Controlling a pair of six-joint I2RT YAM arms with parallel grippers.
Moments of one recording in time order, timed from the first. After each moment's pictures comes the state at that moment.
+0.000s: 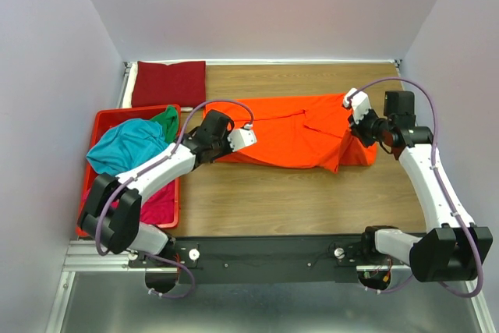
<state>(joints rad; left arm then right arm) -0.56 1.40 0.90 -0.38 -0.06 0.73 0.01 1.16 1.03 -0.67 -0.39 -0.73</state>
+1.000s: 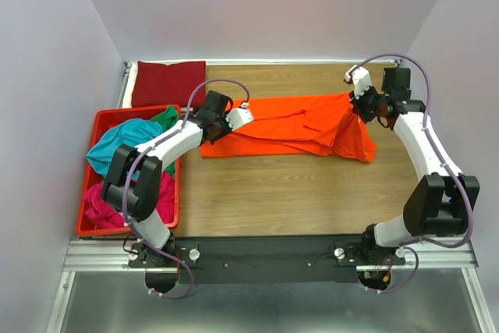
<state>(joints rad) -0.45 1.64 1.11 -0.39 -0.06 0.72 -0.03 1.45 1.22 -0.53 -0.36 -0.70</state>
